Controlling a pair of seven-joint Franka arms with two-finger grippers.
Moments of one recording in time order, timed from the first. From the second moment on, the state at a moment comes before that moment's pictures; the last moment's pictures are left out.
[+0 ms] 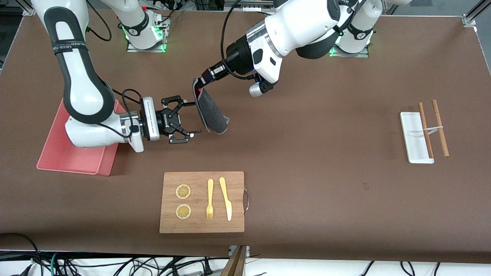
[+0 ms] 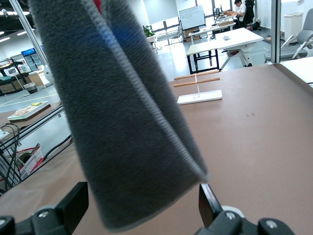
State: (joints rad) left arm -0.54 0.34 -0.27 -1.46 -0.76 2.51 -1.14; right arm 0.21 0.45 0.02 -1.72 1.24 1.68 -1.90
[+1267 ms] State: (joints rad) left arm -0.54 0.34 -0.27 -1.46 -0.76 2.51 -1.14; right arm 0.24 0.33 0.06 -1.89 1.28 1.84 -1.94
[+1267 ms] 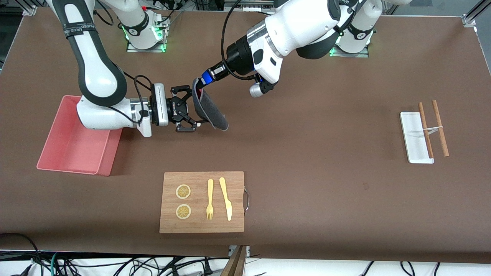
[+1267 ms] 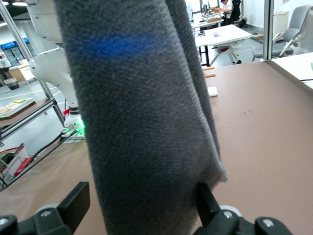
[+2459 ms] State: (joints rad) left arm -0.53 0.34 -0.25 -1.45 -0.59 2.46 -1.14; right arm 0.18 0.29 0.04 -1.83 1.11 1.87 -1.87
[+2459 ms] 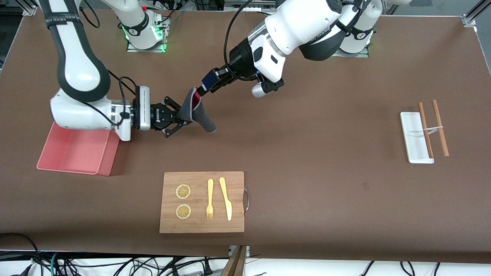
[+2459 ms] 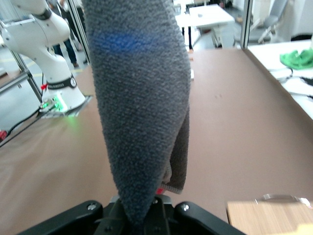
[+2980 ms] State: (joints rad) left arm -0.38 0.25 -0.25 -1.43 -0.26 1.85 -0.98; right arm 0.13 0.13 0.03 -1.82 0.72 1.81 -1.38
